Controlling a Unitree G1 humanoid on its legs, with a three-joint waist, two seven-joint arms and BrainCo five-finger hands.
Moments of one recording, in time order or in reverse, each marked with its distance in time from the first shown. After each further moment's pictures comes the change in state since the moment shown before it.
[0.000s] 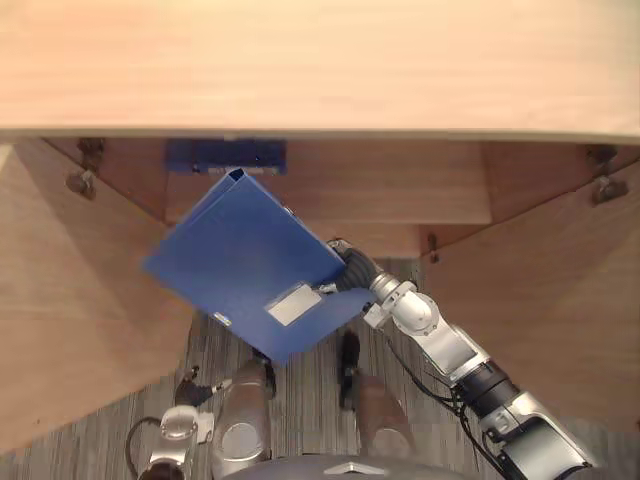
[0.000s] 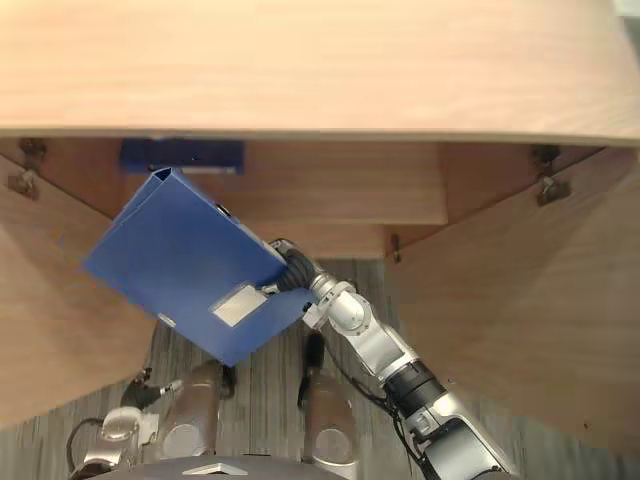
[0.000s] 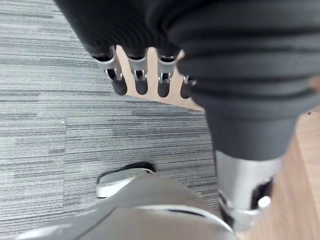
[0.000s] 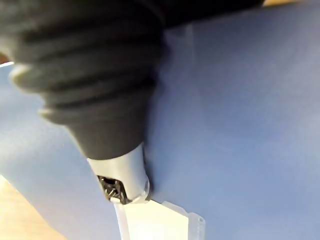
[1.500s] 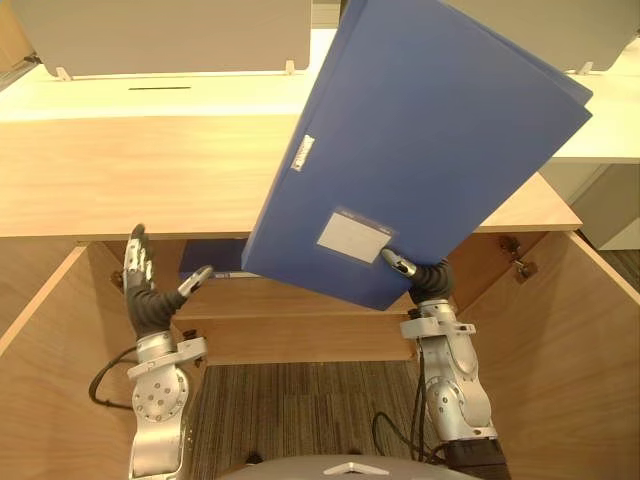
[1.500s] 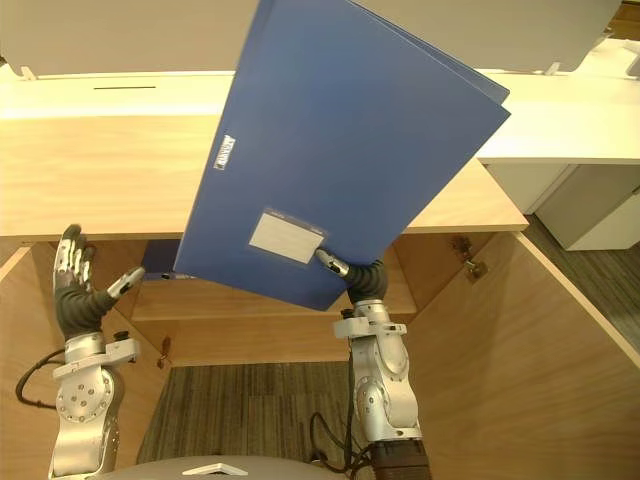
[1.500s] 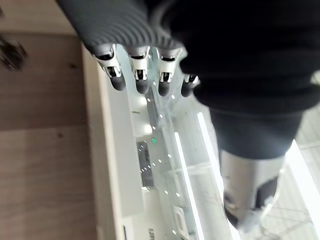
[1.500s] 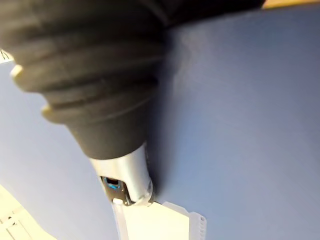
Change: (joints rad) left arm 0.283 -0.144 0.026 -1.200 0.016 -0.170 0.174; right arm 0.399 0.397 -0.466 -0.285 0.674 -0.040 0.055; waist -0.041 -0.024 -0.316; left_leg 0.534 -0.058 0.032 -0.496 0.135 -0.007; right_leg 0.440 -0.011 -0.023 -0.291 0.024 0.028
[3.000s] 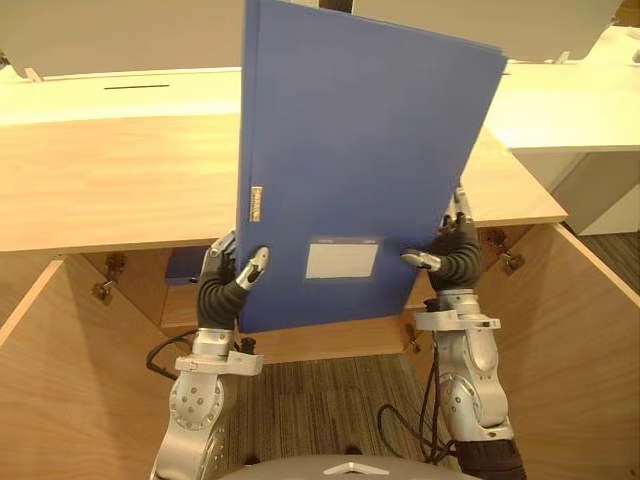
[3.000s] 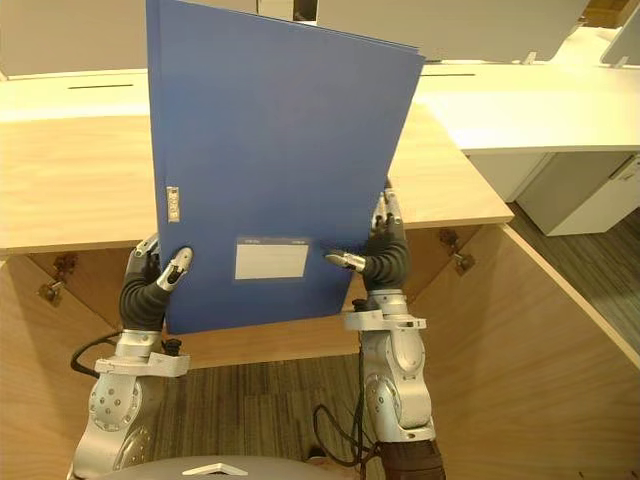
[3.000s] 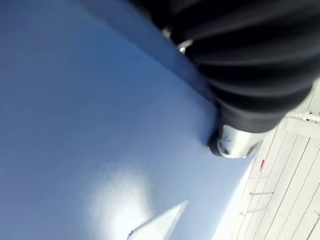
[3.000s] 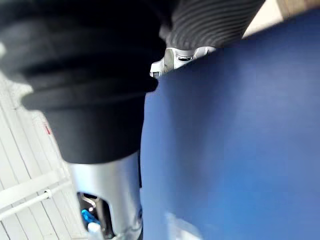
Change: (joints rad) left arm -0.005 0.085 -0.425 -0.242 -0.190 0.010 -0.204; right arm -0.038 -0.071 0.037 -0.102 -0.036 -0.041 -0.050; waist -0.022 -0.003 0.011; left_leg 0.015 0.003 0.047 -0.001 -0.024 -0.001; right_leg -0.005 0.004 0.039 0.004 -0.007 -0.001
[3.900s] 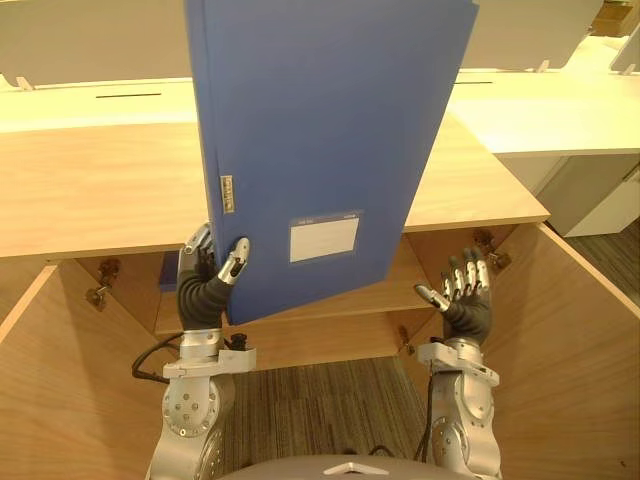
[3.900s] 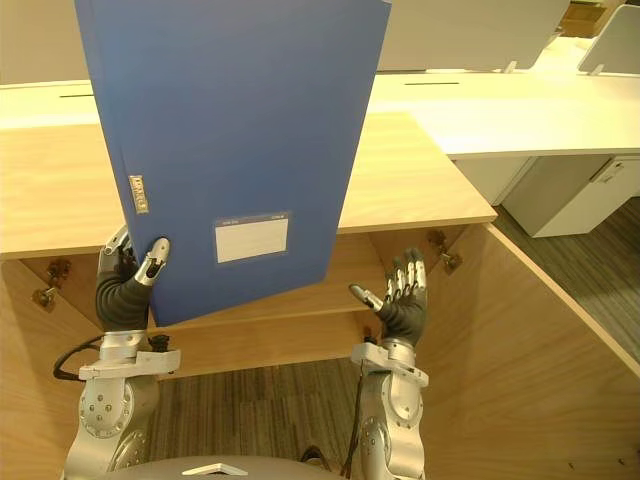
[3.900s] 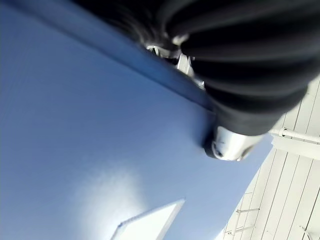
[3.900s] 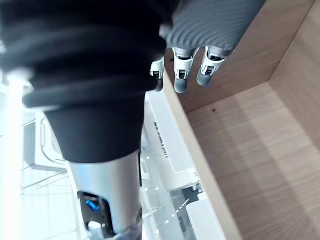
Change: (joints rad) left arm 0.036 -0.007 0.020 -0.086 0.028 0.004 0.150; right arm 0.232 0.182 -0.115 -0.015 -0.156 -0.014 -0.221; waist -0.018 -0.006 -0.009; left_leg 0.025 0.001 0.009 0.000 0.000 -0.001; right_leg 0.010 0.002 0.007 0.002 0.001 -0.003
